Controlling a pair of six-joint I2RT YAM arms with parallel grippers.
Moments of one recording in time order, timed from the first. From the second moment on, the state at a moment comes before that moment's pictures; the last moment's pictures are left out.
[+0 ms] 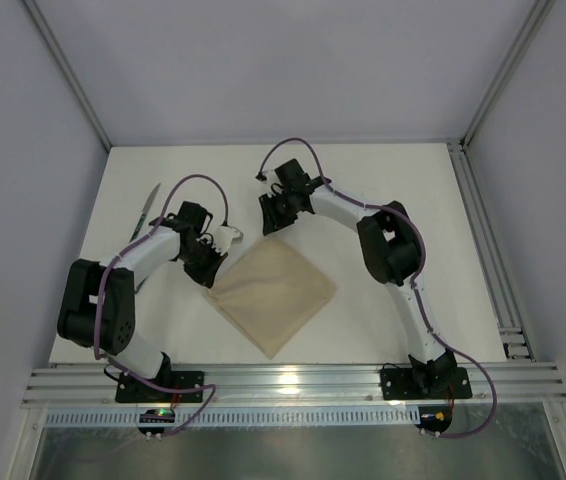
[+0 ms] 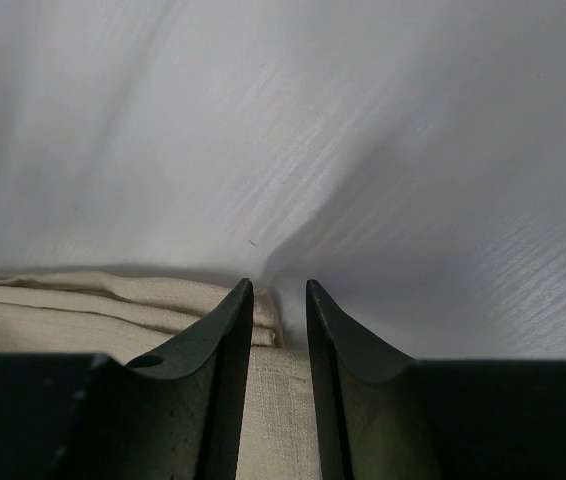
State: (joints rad) left arm -0.26 1.57 0.95 -0.74 0.31 0.50; right arm 0.59 2.34 1.87 -0.48 -0.40 0.11
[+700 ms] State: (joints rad) left arm -0.26 1.54 0.92 -0.75 0.29 0.51; right arm 0.61 2.32 1.80 -0.41 -0.39 0.19
